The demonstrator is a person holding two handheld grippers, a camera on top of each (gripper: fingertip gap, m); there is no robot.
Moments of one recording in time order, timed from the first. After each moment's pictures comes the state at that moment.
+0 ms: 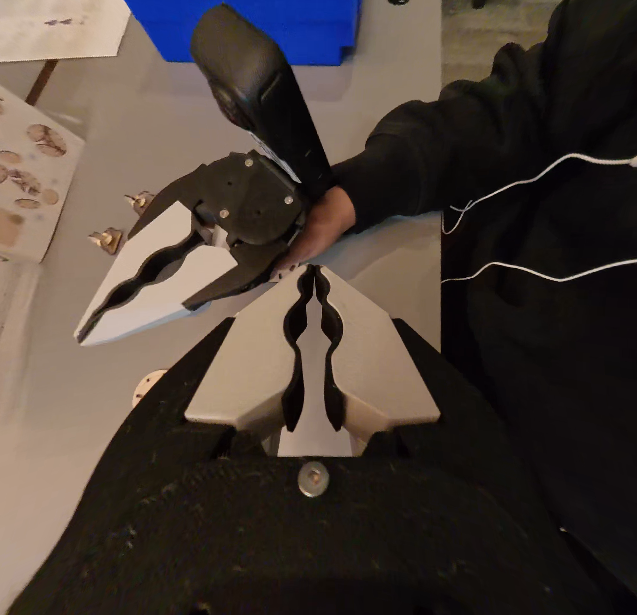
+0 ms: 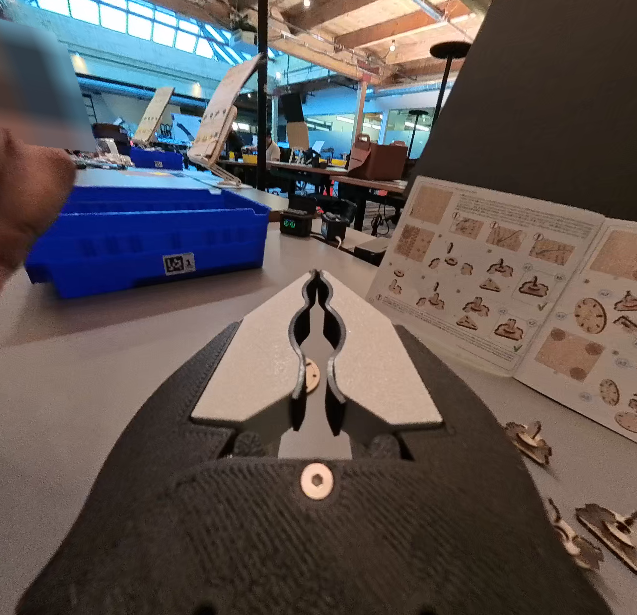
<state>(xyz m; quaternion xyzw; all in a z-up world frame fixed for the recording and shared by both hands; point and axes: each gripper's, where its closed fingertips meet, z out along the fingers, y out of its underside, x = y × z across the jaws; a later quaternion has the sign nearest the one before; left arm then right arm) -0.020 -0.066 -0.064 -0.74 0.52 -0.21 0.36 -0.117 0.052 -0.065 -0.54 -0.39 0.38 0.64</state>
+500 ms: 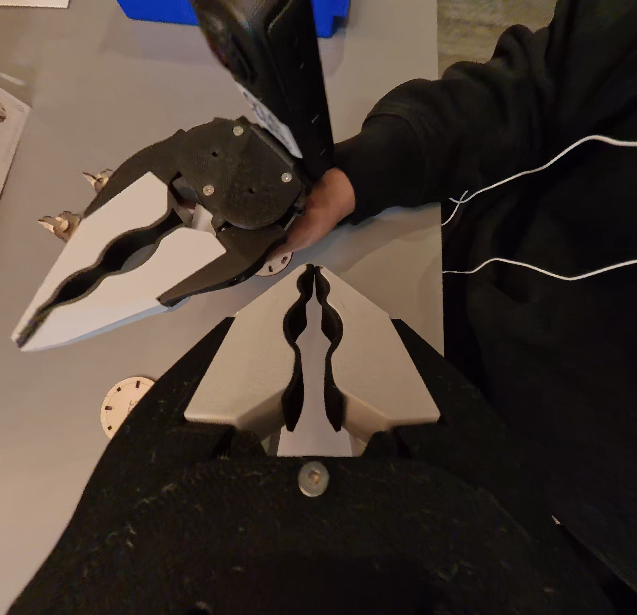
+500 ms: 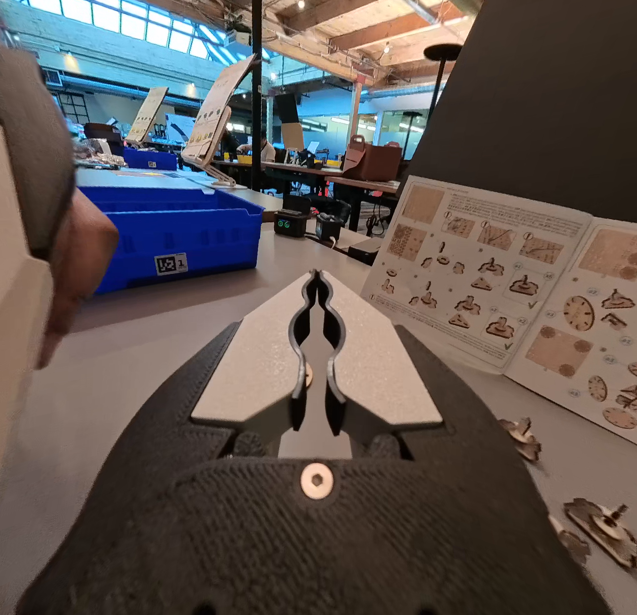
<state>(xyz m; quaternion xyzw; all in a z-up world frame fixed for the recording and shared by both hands) -0.017 -0.059 -0.088 -0.75 0.52 -0.24 0.33 -0.114 0.057 -0.065 -0.54 -0.39 0.37 0.65</state>
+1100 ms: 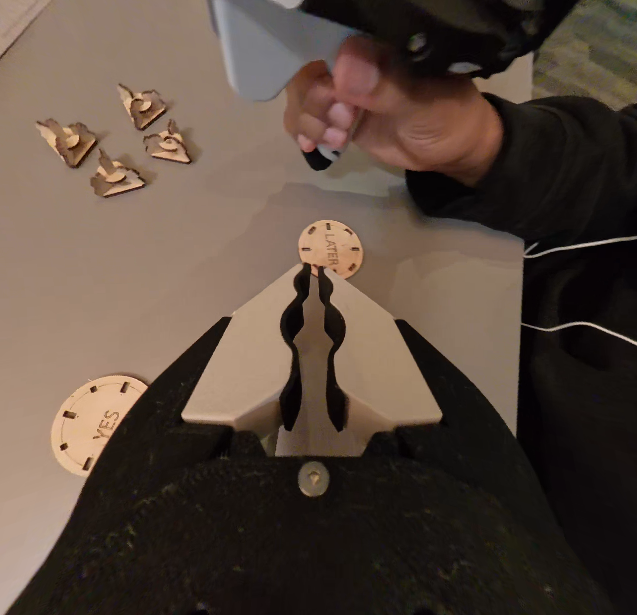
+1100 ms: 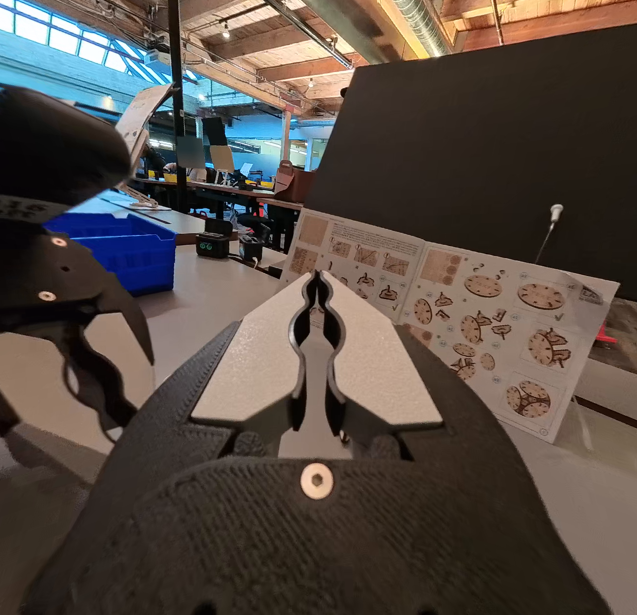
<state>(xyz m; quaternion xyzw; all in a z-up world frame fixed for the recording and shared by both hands) -0.023 0.006 -0.143 -0.81 0.40 -0.28 0.32 -0.037 0.103 -0.029 -0.55 -0.32 0.30 0.71</state>
